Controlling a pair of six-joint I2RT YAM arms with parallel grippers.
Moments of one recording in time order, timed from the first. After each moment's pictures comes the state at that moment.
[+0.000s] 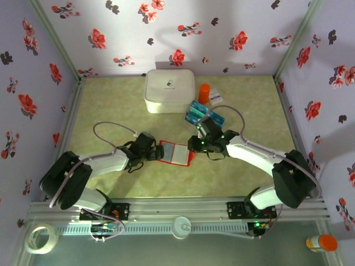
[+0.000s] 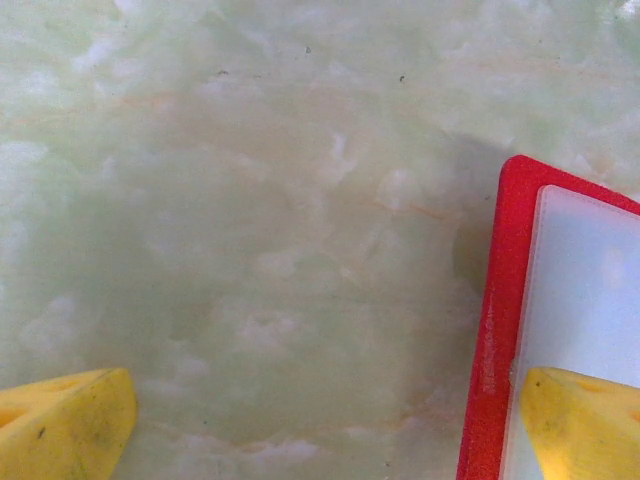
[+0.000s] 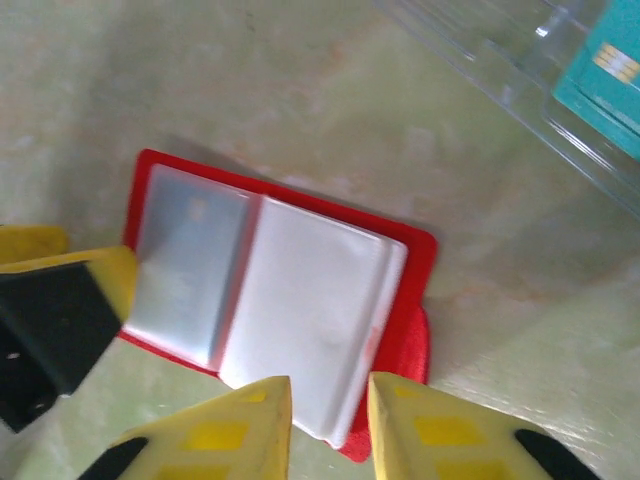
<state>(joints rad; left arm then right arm) -0.72 1.44 0.58 -0.13 -0.19 -0.70 0.71 1.42 0.87 -0.41 -0.16 0.68</state>
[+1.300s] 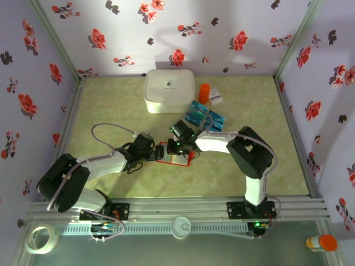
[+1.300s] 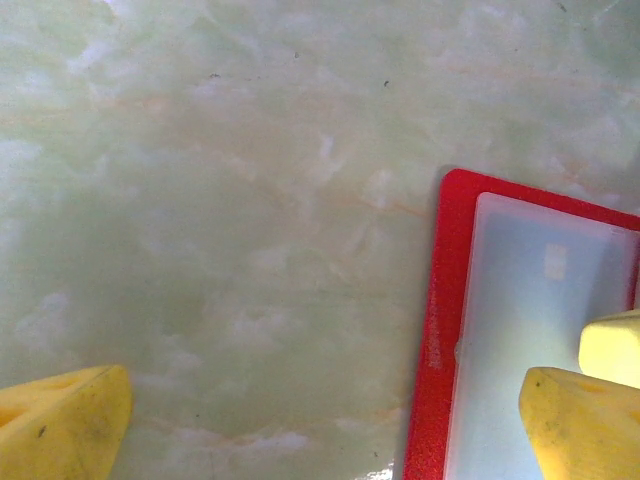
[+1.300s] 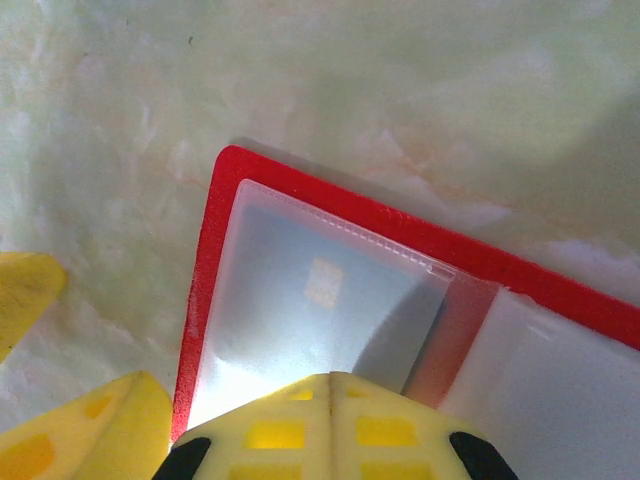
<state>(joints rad) -0.72 1.41 0.55 -0.10 -0.18 -0.70 0.84 1.89 1.08 -0.20 -0.25 0.79</state>
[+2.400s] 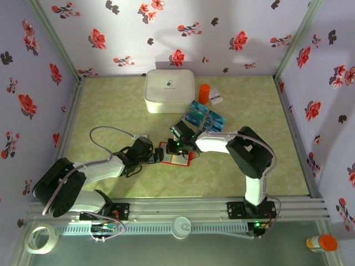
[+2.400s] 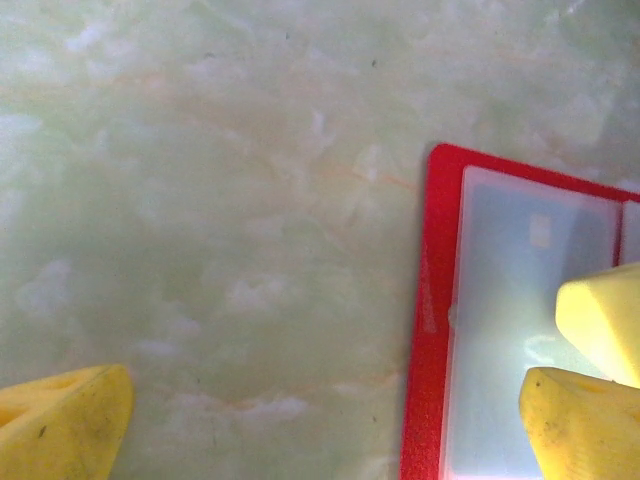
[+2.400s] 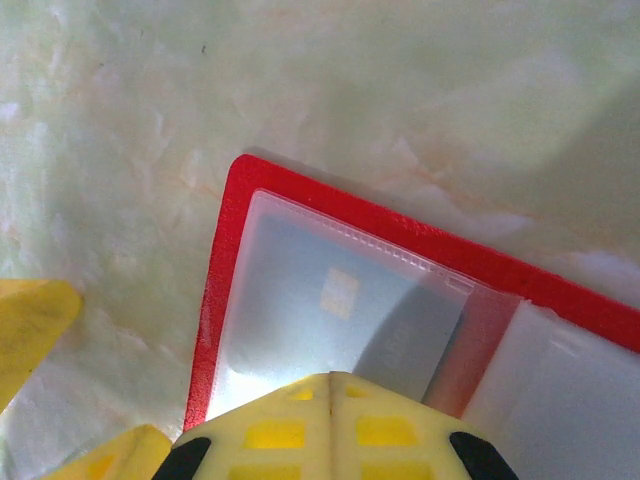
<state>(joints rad) -0.75 1.34 0.49 -0.06 -0.18 -0.70 0.84 1.89 1.06 -0.16 -0.26 0.80</state>
